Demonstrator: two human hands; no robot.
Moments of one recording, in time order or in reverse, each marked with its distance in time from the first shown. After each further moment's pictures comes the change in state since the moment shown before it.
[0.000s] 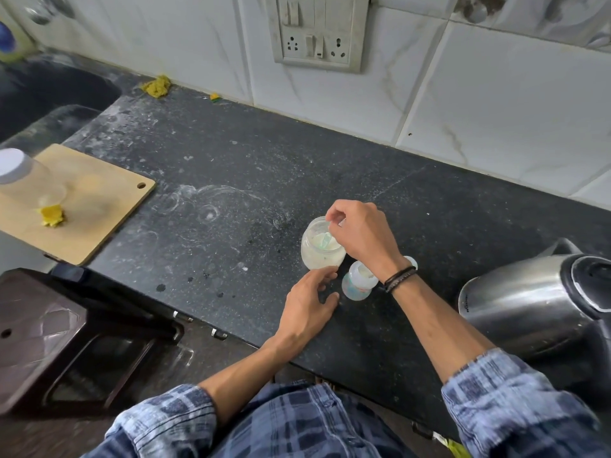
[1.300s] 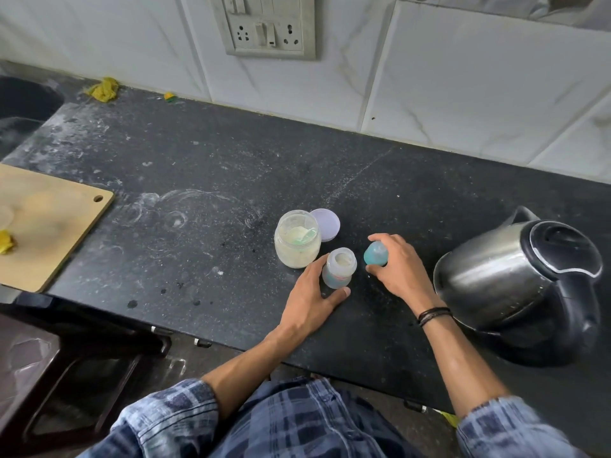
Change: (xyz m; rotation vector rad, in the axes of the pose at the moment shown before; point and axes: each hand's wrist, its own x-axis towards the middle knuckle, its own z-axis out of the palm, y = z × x) left_hand 0.013 0.003 0.032 -0.069 -0.188 -0.002; right_hand -0.079 0.136 0.016 -0.025 -0.044 0.355
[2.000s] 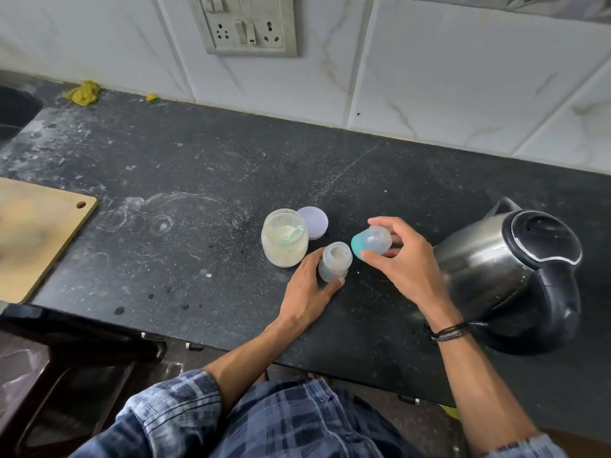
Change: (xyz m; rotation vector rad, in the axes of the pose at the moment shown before) left_hand 0.015 0.003 0.013 -0.023 0.018 0.033; right_hand -0.044 -0.030 -0.055 0.554 0.132 -0.060
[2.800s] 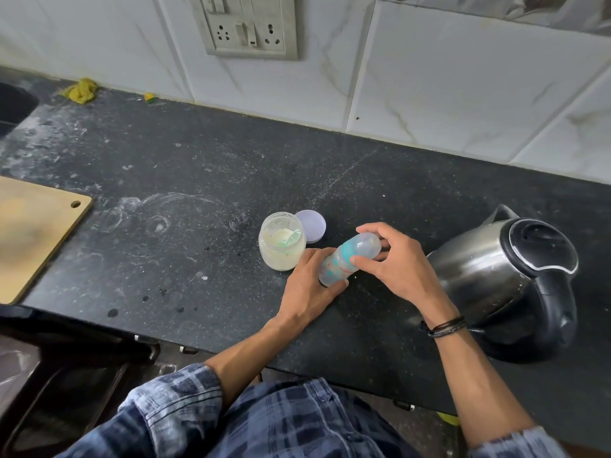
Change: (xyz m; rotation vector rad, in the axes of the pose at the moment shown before) left_hand 0.009 0.015 0.000 0.131 0.028 0.117; right_hand 0.015 0.002 0.001 -0.154 -0.115 -0.010
